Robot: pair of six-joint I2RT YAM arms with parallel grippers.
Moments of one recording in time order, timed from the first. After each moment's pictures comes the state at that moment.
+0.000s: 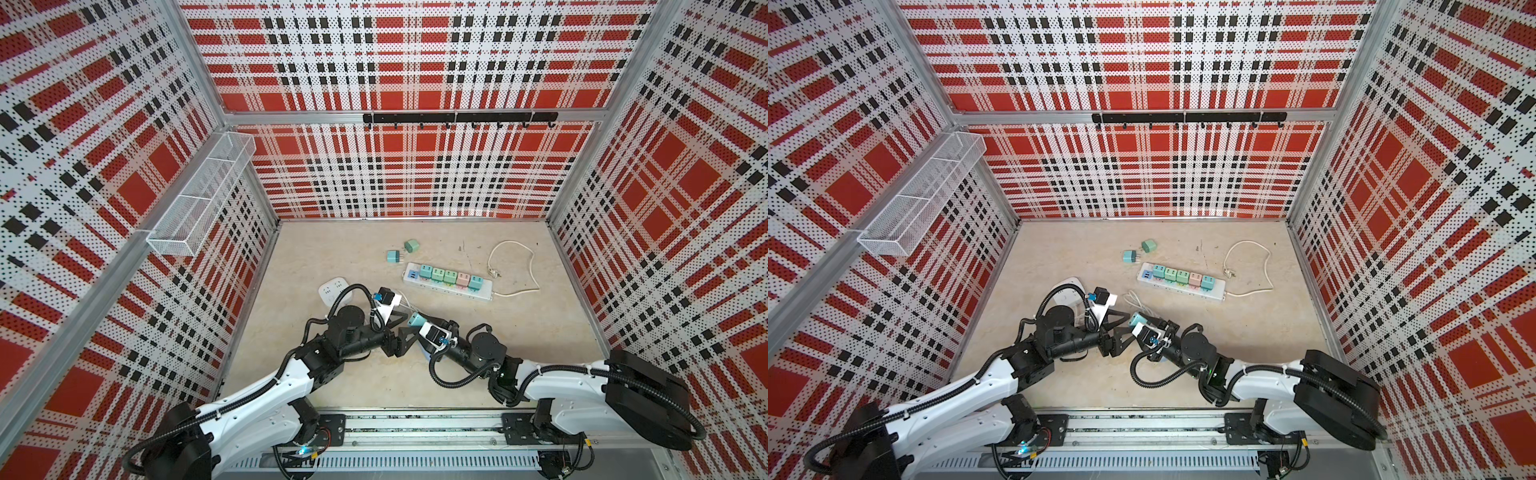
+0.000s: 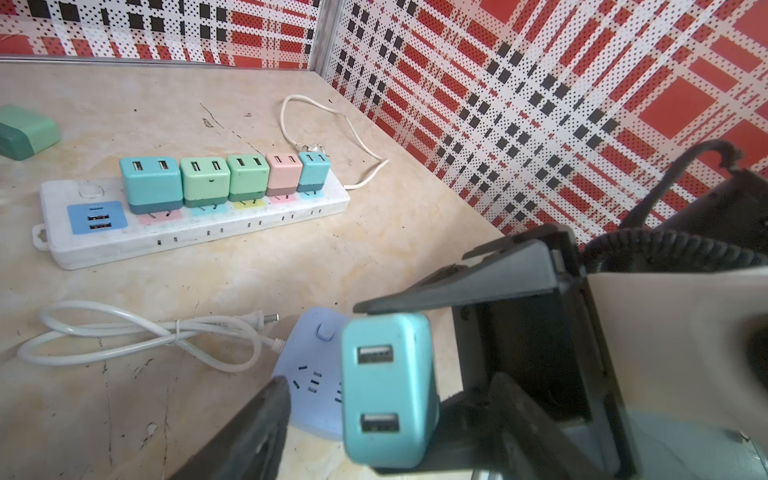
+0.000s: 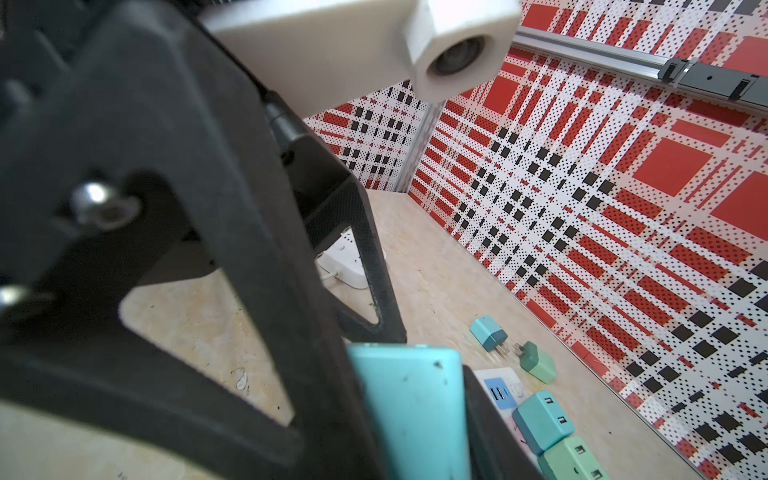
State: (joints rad) left arm -0.77 0.94 0.48 0.19 0.35 -0.34; right arm 1.08 1.28 0.35 0.92 0.13 -0.41
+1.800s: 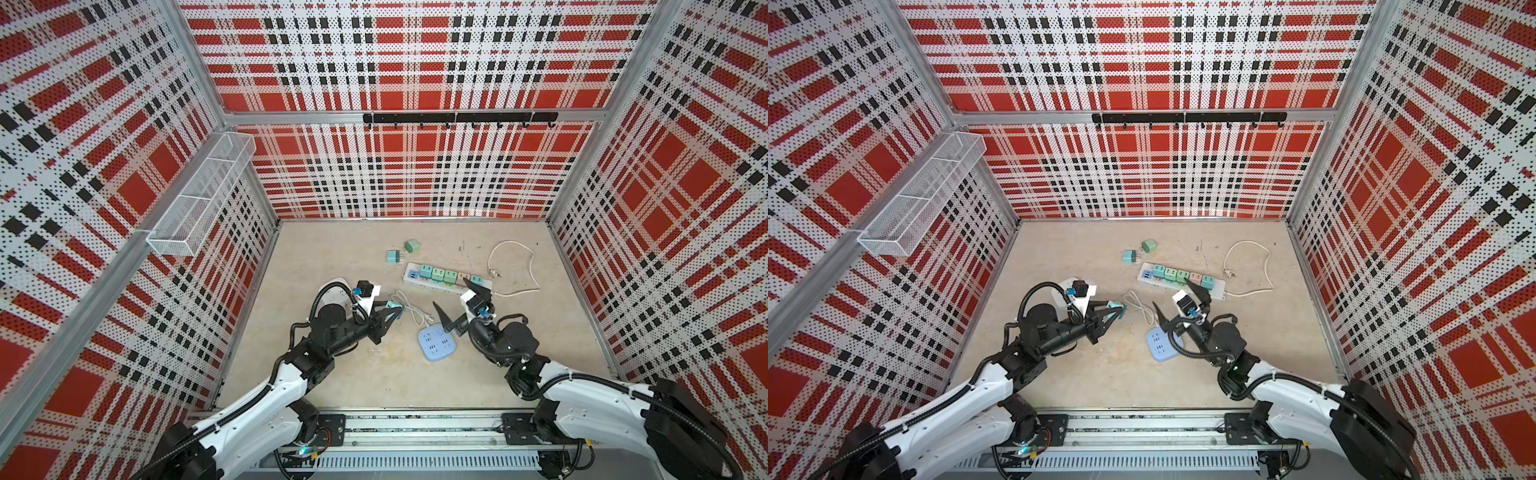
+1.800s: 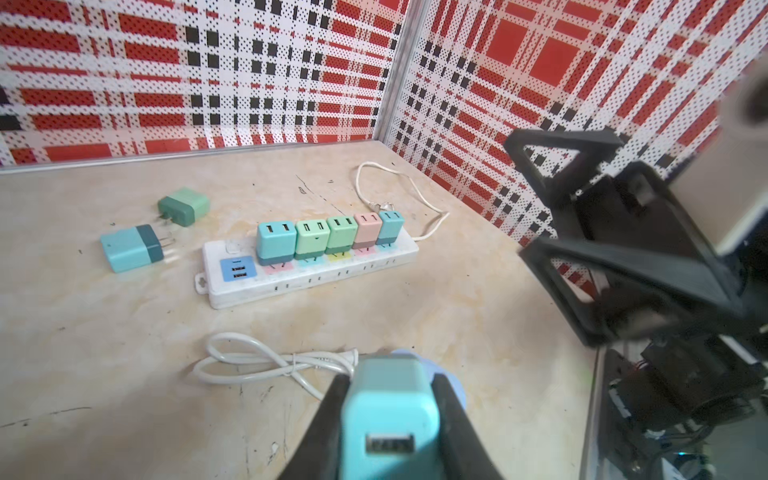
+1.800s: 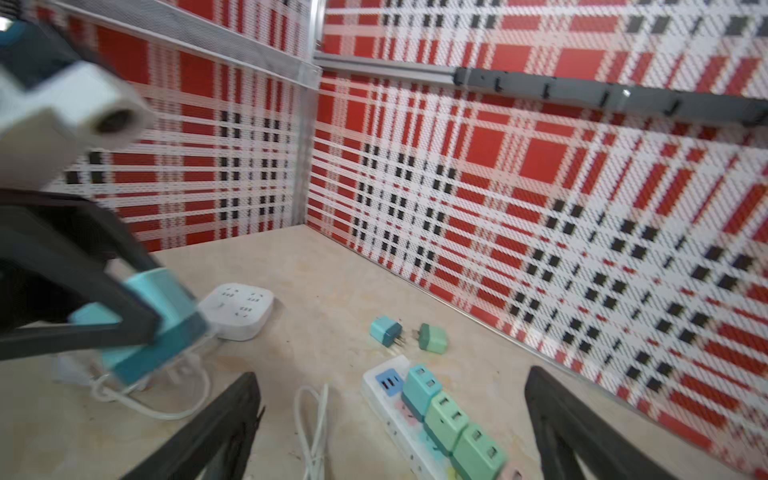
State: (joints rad) left arm -0.65 0.86 0.40 0.27 0.26 -0.19; right arm 0.77 1.02 0.33 0.78 0.26 -0.19
